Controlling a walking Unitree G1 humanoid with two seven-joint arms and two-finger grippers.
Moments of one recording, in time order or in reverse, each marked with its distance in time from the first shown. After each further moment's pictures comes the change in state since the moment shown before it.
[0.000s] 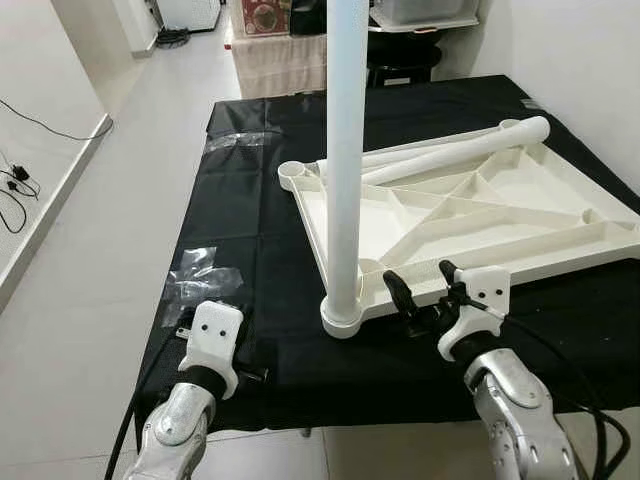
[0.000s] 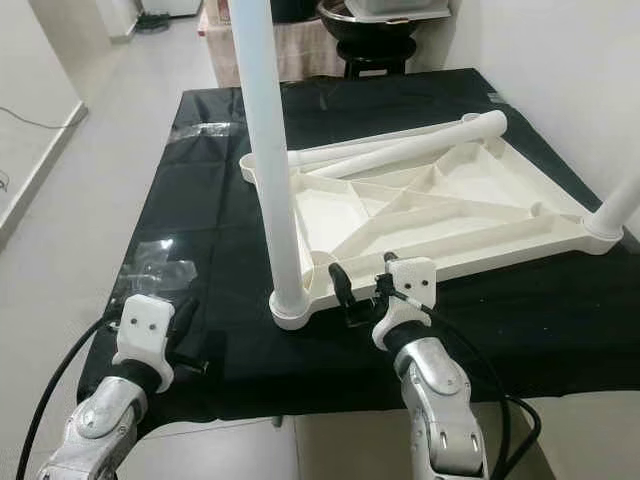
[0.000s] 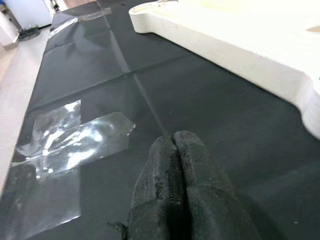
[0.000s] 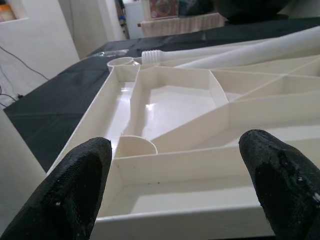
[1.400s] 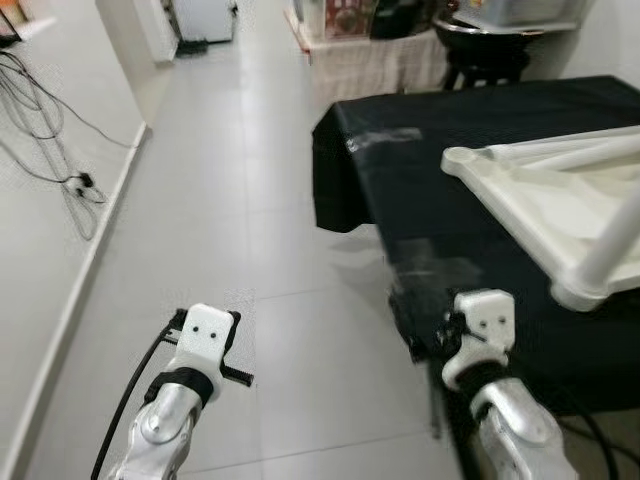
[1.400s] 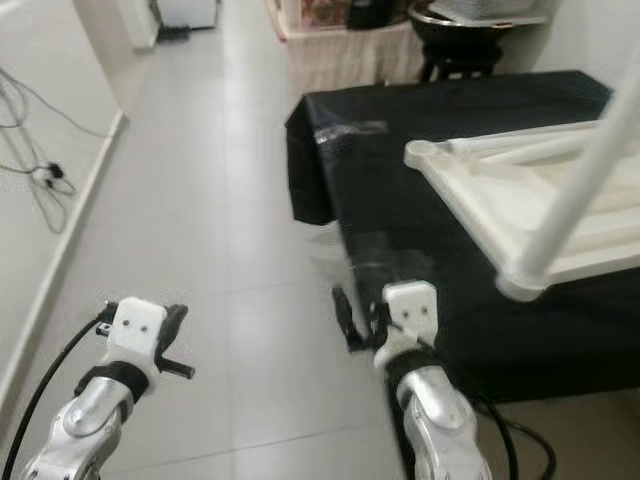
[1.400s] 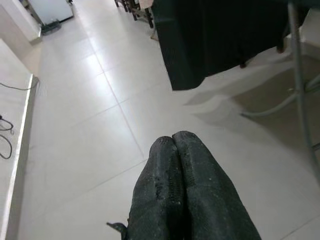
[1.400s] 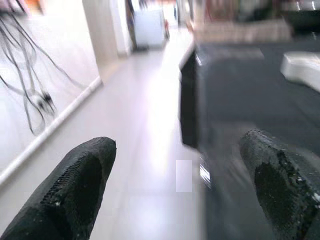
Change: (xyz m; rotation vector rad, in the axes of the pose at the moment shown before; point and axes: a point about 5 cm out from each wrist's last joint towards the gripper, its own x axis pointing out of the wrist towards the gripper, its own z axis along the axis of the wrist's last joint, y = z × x) left arm 0.004 0.003 -0.005 0.019 0.025 -0.030; right arm -0.019 0.001 0.021 -0.100 -0.054 -0.036
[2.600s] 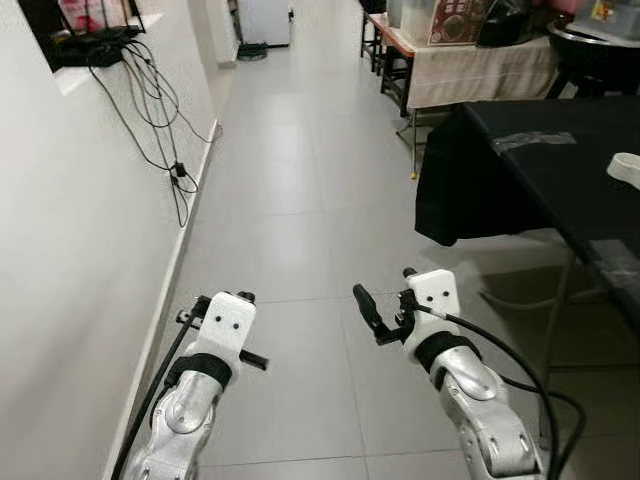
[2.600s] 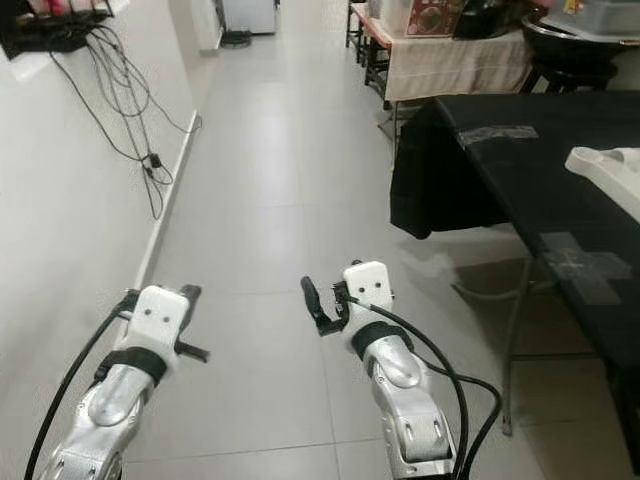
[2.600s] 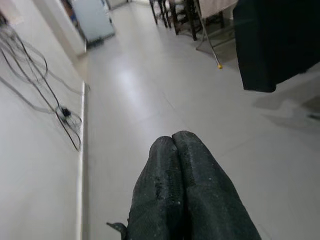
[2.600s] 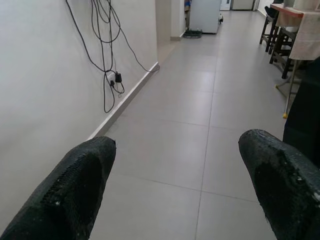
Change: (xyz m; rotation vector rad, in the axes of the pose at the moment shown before) left arm 0.011 0.000 0.017 0.046 -0.074 0.068; right arm 0.042 0.029 -0.027 0.014 0.084 0.119
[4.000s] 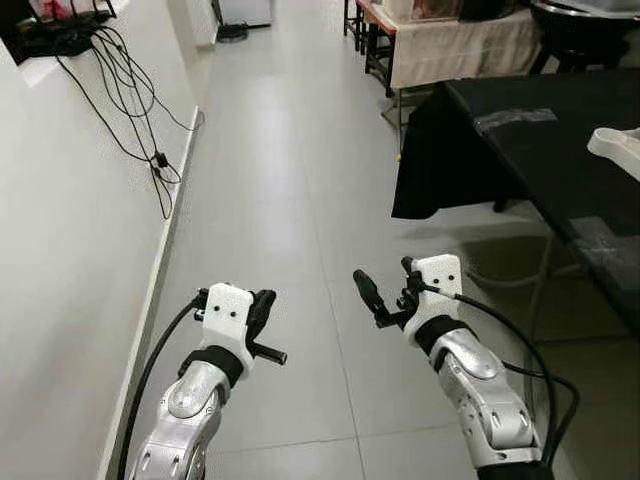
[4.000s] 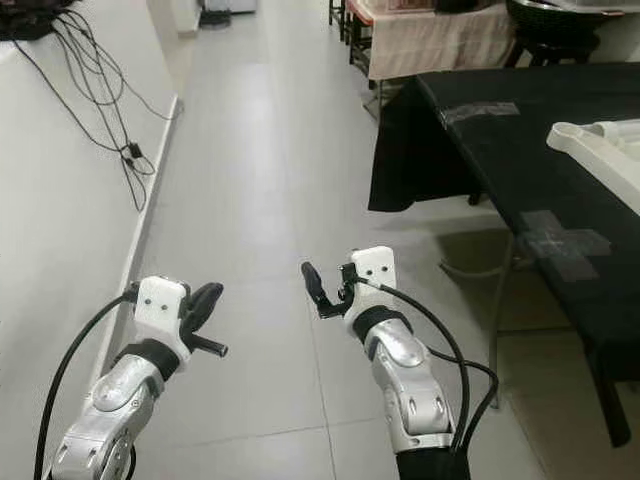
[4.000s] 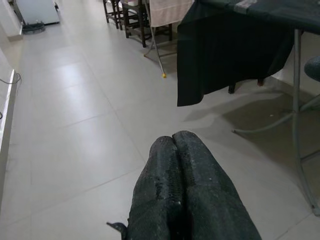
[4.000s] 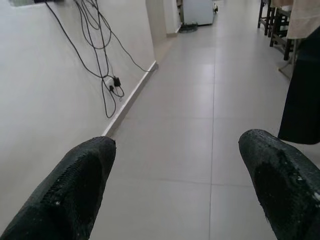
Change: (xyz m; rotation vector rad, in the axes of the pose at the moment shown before) left arm 0.004 -0.008 -0.003 -0.195 -0.024 -0.139; right arm 0.009 -0.004 -0.003 0.107 0.001 0.036
